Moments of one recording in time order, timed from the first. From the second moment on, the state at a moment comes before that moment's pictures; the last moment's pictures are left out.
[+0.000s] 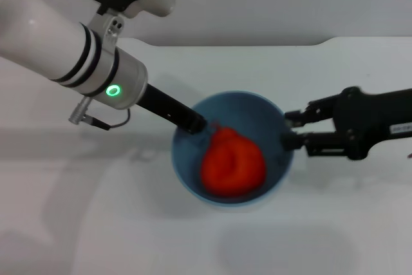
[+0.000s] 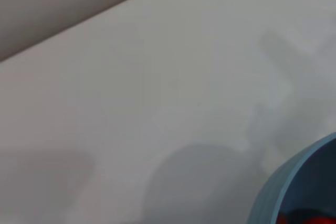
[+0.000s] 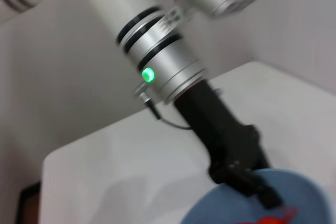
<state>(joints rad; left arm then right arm) -0.68 -2.06 1.49 1.21 2.35 1.33 -2.66 0.41 2.07 -1.00 -1.29 -1.90 -1.74 1.95</state>
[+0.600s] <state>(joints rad) -0.33 -2.06 1.67 1.56 2.45 0.79 -2.53 0.34 2.04 -0.66 -1.14 -2.02 -1.73 2.05</state>
